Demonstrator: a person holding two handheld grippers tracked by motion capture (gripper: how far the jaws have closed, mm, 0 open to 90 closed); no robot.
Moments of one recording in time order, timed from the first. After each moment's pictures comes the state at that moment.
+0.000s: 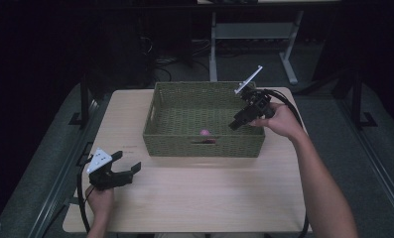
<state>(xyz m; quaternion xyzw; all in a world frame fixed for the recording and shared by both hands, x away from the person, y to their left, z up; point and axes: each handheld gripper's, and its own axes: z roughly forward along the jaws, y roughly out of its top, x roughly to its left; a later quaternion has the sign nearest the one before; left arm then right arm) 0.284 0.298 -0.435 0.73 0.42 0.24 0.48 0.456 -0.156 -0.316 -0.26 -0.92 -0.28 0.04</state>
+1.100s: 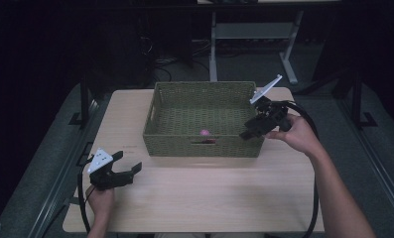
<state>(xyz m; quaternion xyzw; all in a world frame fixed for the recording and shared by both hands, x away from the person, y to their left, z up) 0.284 0.297 -0.435 0.73 0.42 0.24 0.48 0.406 -0.186 -0.310 -0.25 -0.92 -0.31 0.02</state>
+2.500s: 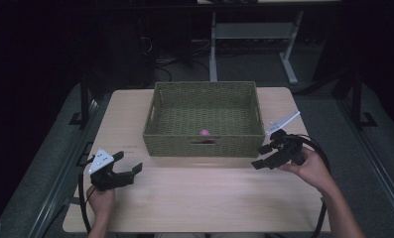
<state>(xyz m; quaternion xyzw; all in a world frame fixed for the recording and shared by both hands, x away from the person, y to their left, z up) 0.284 0.295 -0.436 0.74 0.41 0.24 0.48 0.346 -0.222 -0.370 -0.28 -0.90 -0.33 0.02</state>
